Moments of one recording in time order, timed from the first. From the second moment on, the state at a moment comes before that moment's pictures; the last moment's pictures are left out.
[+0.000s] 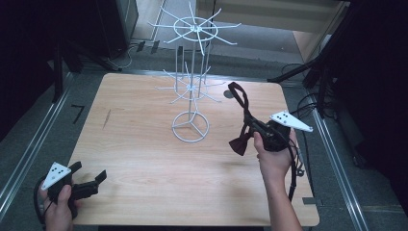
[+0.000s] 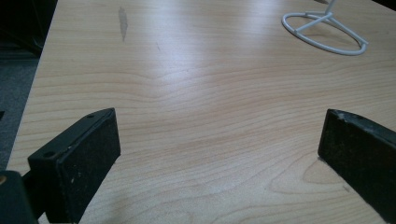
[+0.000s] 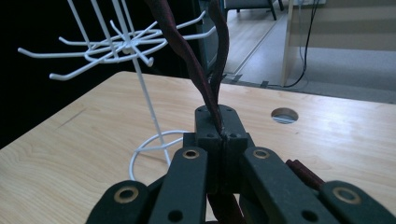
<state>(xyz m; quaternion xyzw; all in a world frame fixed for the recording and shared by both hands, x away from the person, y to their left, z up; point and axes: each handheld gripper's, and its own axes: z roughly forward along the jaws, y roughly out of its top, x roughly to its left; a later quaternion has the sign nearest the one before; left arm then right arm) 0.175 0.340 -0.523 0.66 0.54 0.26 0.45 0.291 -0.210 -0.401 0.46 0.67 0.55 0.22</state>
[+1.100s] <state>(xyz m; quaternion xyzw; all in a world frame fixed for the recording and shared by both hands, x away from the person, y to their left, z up) 0.175 0.341 -0.523 0.66 0.54 0.26 0.45 0.309 -0.147 -0.458 0.47 0.66 0.55 0.18</state>
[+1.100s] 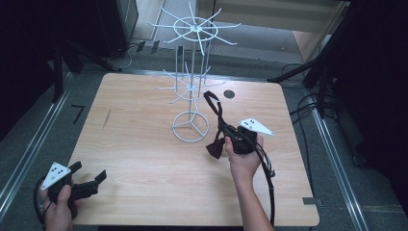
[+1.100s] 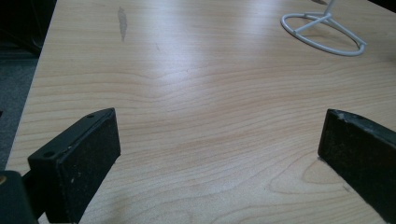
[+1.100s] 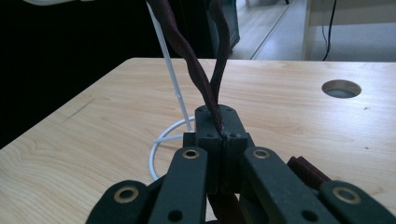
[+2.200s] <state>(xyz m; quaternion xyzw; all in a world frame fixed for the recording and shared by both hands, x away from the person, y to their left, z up) 0.174 0.340 -0.522 0.66 0.54 0.26 0.45 0.289 -0.232 -0.476 0.48 0.69 0.51 0.19</state>
